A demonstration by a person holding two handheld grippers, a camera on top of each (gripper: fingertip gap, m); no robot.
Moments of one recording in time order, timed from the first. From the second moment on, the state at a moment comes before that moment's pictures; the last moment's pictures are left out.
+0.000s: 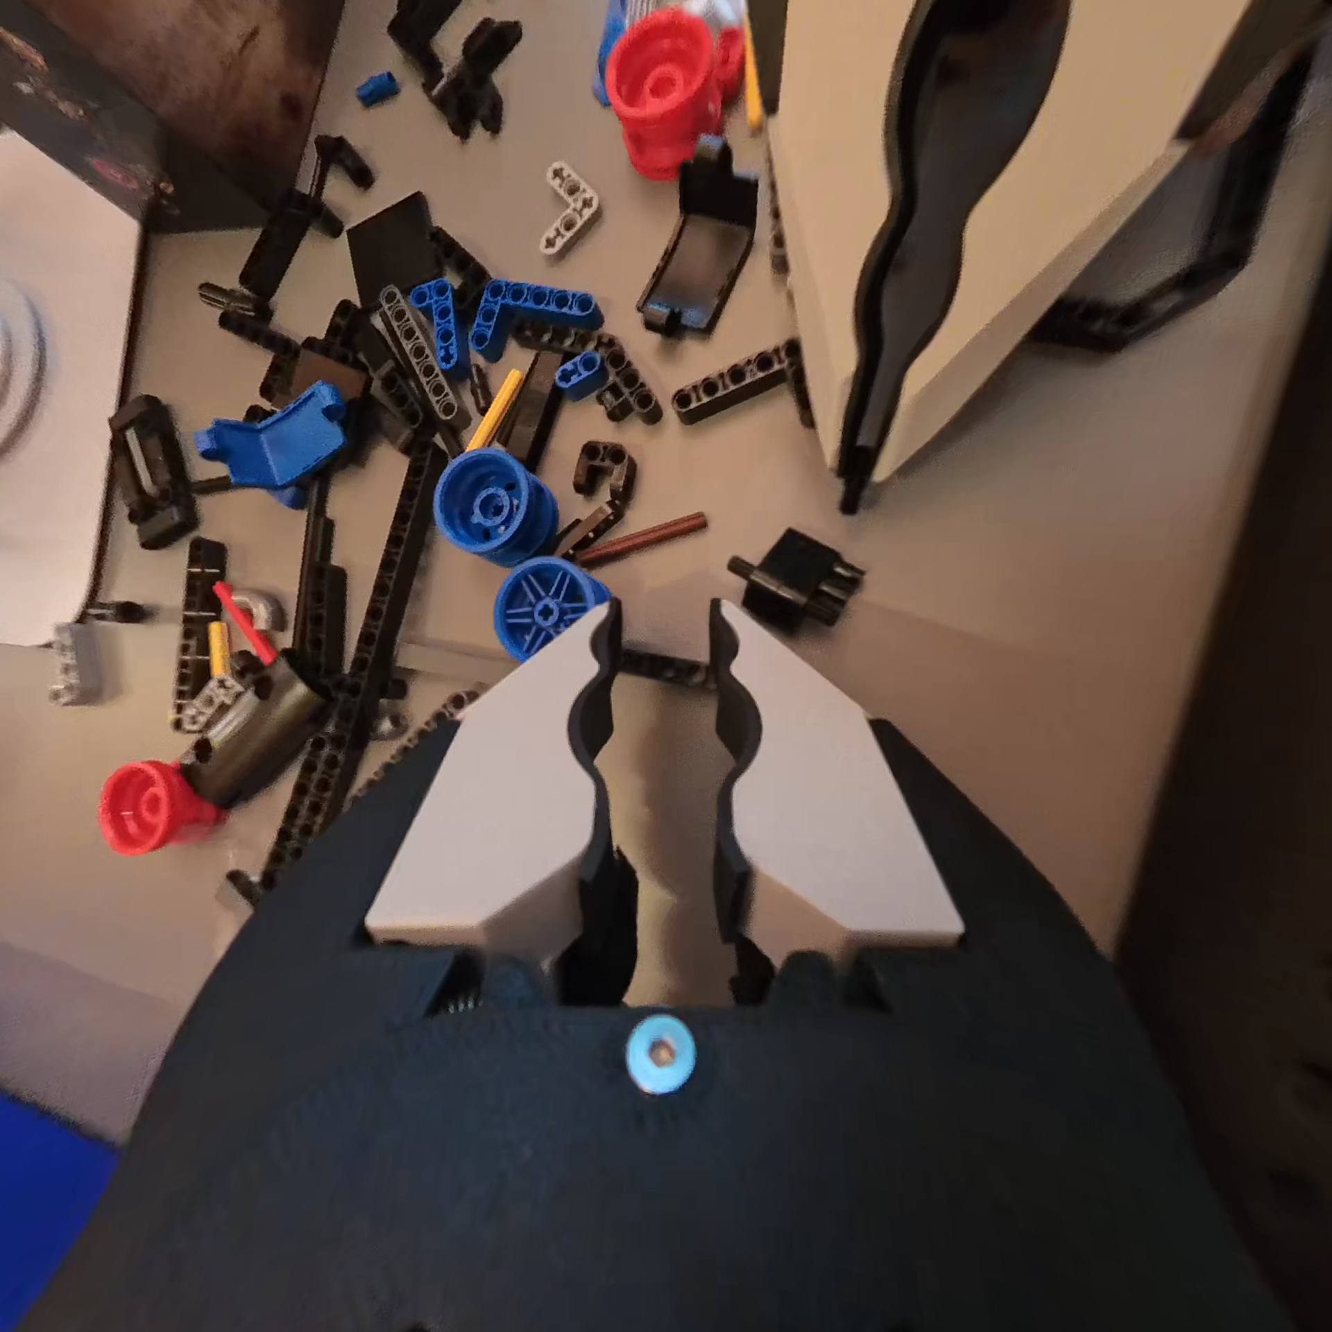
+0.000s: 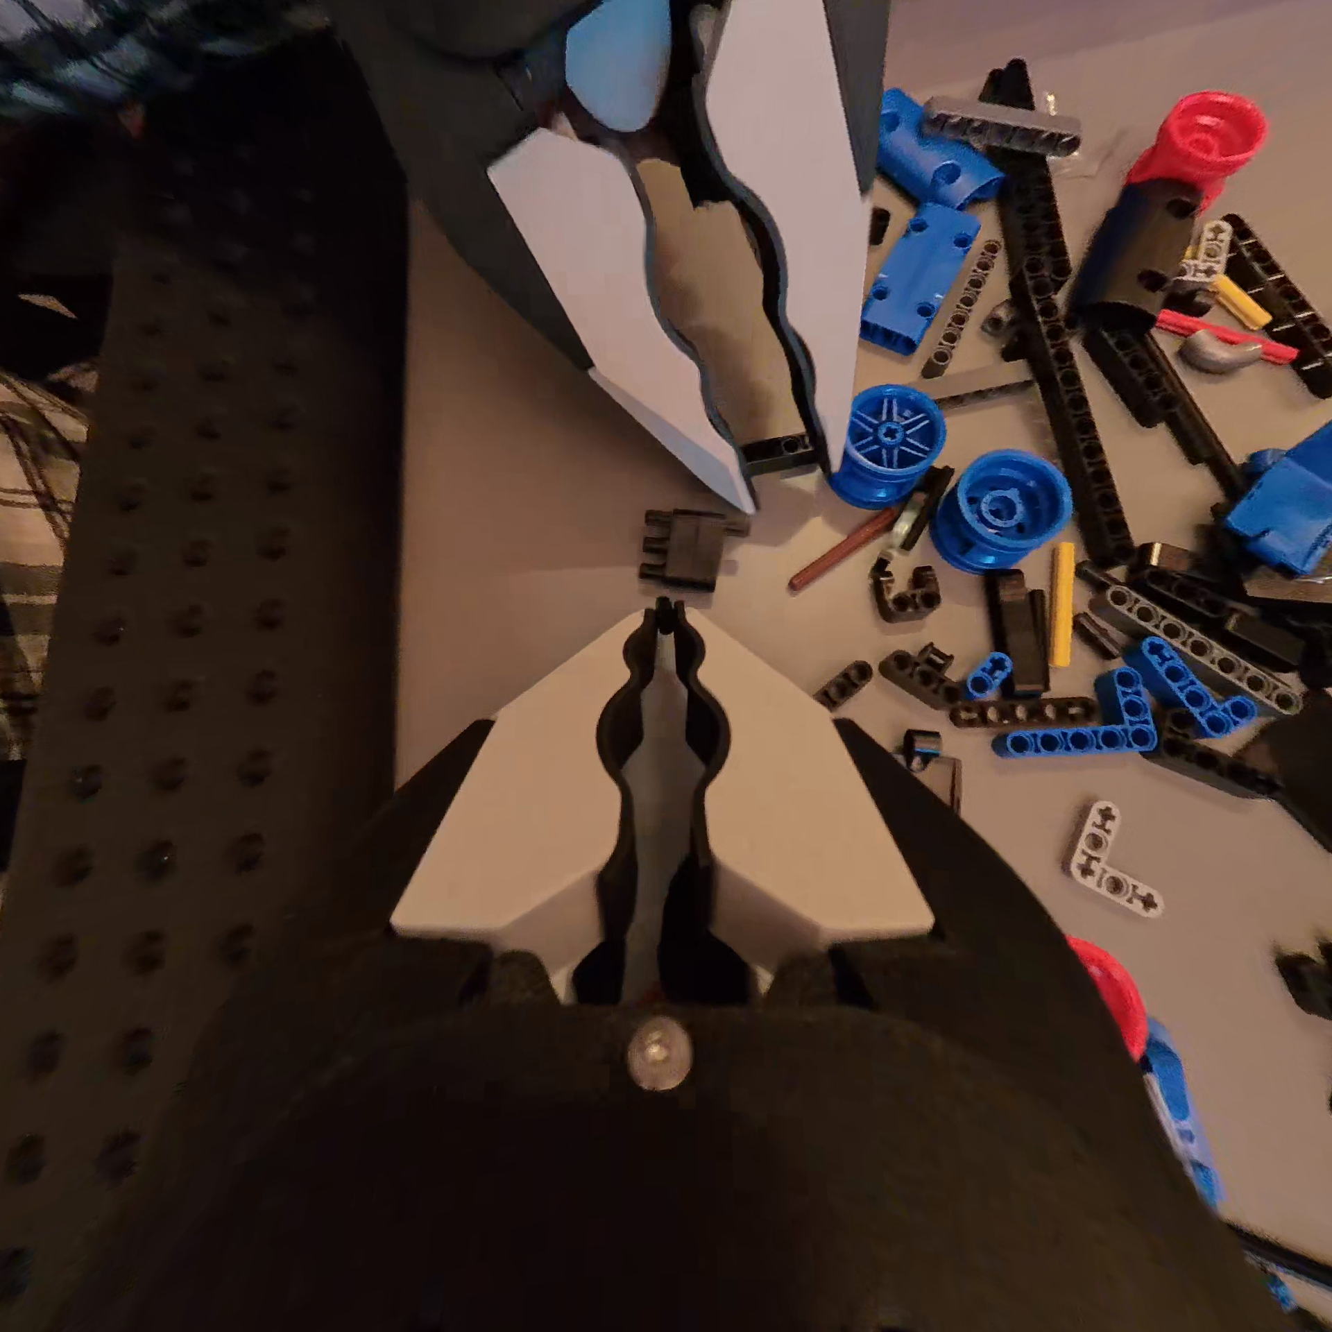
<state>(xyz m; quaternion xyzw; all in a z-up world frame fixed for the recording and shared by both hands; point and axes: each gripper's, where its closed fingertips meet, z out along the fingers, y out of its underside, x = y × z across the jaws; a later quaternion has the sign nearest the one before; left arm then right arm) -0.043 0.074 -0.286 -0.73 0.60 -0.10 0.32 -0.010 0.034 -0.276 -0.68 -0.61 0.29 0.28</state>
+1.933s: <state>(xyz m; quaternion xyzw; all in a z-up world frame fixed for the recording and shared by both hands) -0.030 0.006 -0.283 -0.52 0.71 -0.20 0.42 -0.028 0.005 -0.269 -0.56 -0.70 0.35 0.27</state>
